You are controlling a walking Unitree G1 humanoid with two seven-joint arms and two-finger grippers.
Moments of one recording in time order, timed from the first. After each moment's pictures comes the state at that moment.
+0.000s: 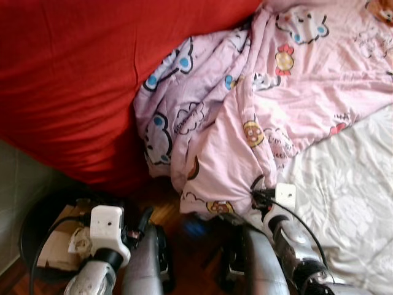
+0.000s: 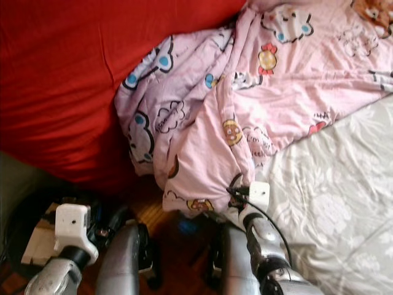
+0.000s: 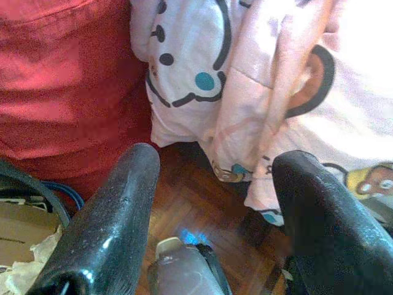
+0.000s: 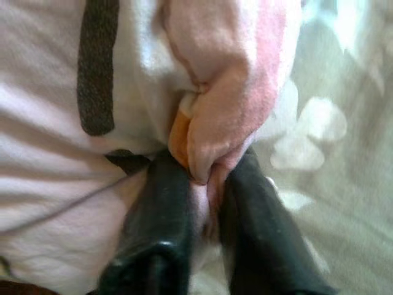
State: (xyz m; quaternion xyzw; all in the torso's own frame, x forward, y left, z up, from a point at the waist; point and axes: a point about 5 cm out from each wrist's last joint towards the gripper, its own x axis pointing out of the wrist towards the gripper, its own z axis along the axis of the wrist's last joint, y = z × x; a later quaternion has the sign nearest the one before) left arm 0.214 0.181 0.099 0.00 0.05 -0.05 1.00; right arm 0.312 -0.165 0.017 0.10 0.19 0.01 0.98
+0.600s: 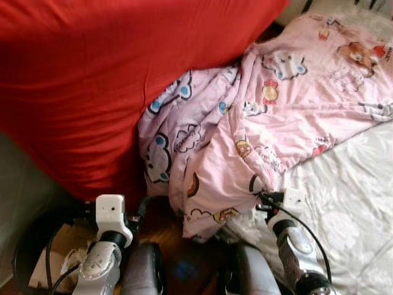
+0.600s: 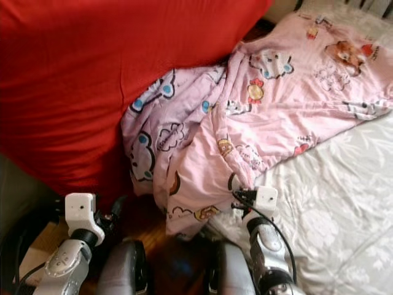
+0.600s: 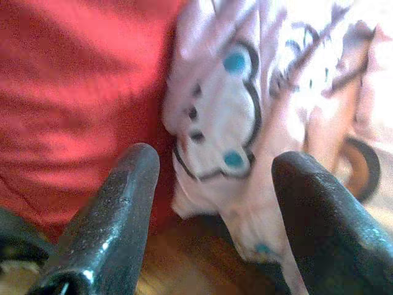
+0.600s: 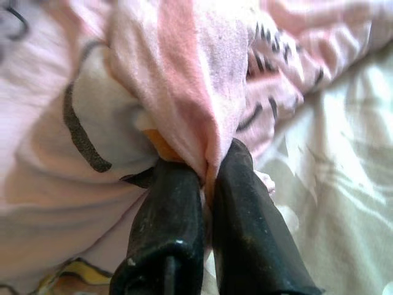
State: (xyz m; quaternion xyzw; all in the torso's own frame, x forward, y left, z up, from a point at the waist) left arm 0.253 0.199 0.081 0.01 0.03 0.00 1.00; right arm 0.295 -0.170 0.014 0.13 0.13 0.03 0.98
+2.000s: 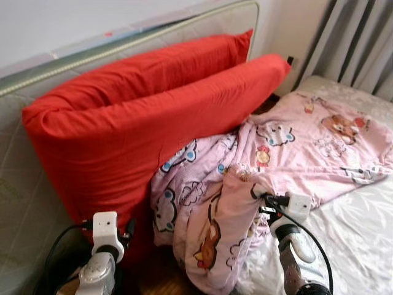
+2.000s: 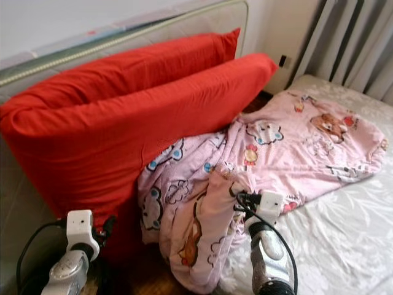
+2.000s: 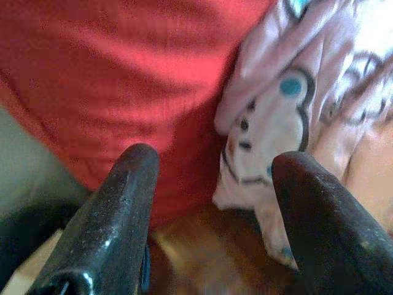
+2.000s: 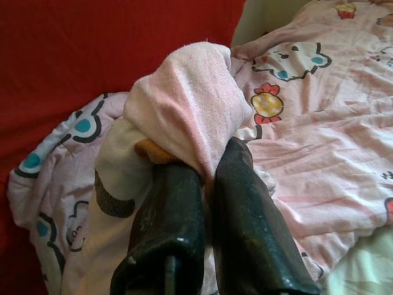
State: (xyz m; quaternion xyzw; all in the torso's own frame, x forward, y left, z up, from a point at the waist) left arm 0.252 0.223 -0.012 -0.01 0.20 0.06 0.98; right arm 0.290 -0.170 0.019 0.15 0.09 0.01 0.98
